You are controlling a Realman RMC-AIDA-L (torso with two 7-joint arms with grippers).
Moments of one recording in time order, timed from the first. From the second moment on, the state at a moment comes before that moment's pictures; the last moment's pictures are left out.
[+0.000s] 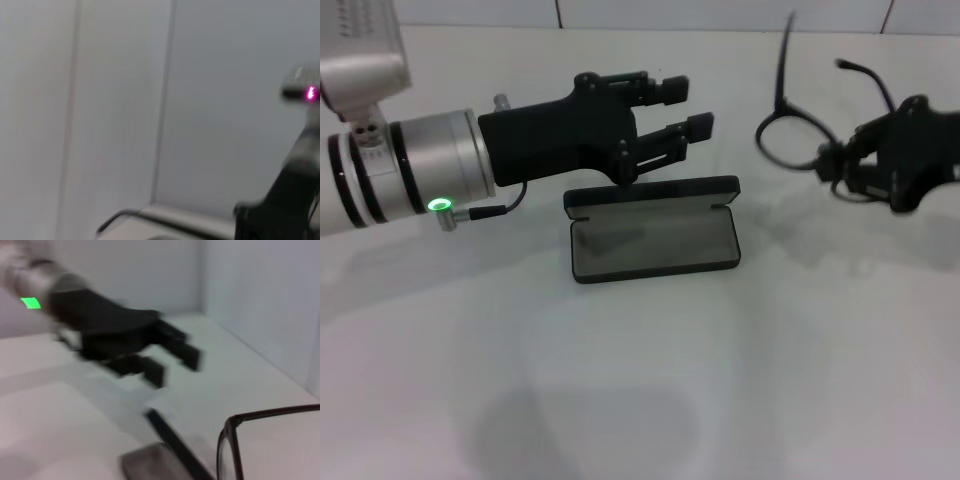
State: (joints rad) left arm -0.44 -2.08 1.26 0.82 1.36 1.34 -1.32; right arm 0.46 2.02 -1.12 -1.28 -1.96 -1.48 1.72
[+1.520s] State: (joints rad) left arm -0.68 -2.08 1.11 0.47 1.38 1.60 -1.29; right arm 0.44 2.02 -1.16 -0.93 -1.53 -1.64 0.89
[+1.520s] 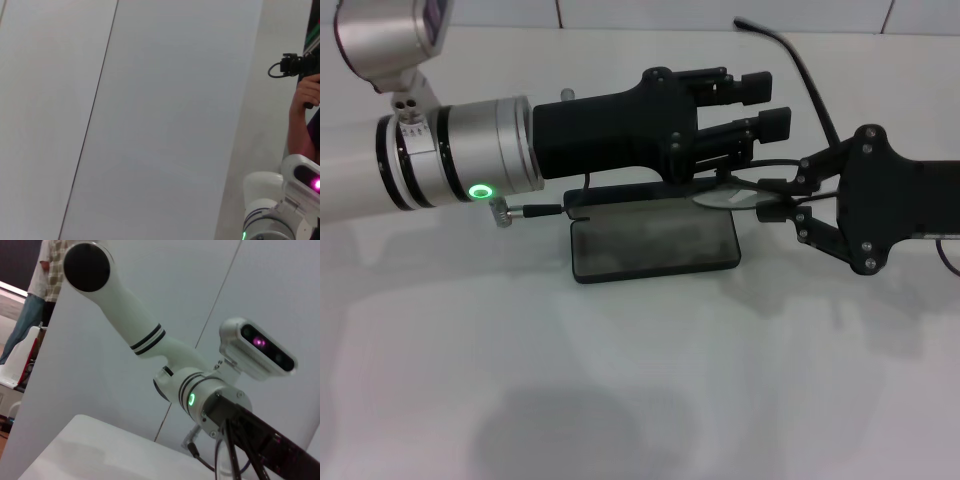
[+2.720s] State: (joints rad) left arm -0.76 -2.10 1.12 0.42 1.37 1.49 -1.20; right arm 0.61 2.00 -1.12 -0.50 -1.42 -1.97 0.76
